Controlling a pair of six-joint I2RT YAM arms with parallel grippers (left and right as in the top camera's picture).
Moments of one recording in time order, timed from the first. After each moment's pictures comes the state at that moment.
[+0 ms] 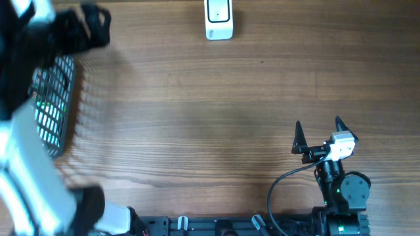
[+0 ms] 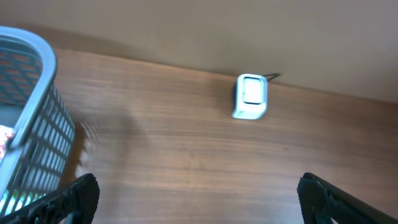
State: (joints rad) left arm 0.07 1.72 2.54 -1.53 0.16 -0.14; right arm 0.00 0.02 0.01 0.00 -0.10 -0.02
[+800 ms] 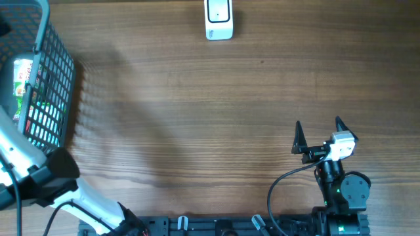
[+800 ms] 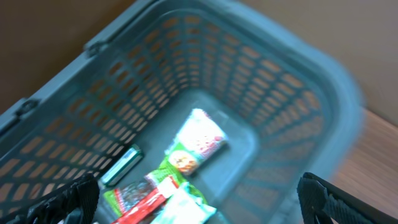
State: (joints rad) left arm 0.54 1.95 2.55 -1.39 -0.12 -0.07; right arm 0.00 0.02 0.01 0.00 -0.10 -0.02
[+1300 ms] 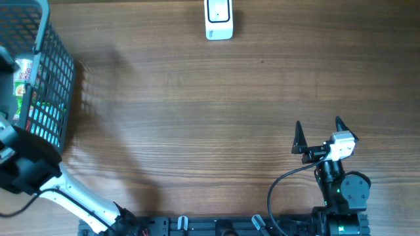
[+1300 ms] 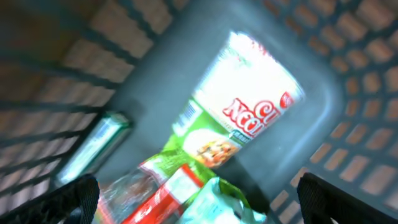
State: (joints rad) left arm 0.69 2.15 2.19 -1.20 0.00 0.07; right arm 0.00 0.02 0.01 0.00 -0.10 -0.02
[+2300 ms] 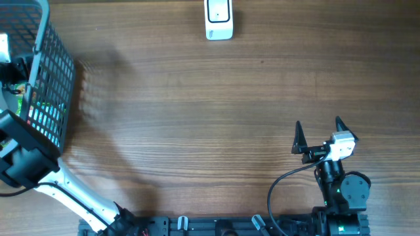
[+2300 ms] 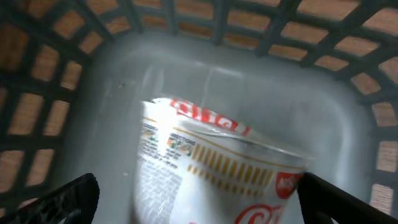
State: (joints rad) left arm 0.69 2.23 1.91 -0.72 0.21 0.43; right arm 0.00 0.02 0.01 0.00 -0.10 -0.02
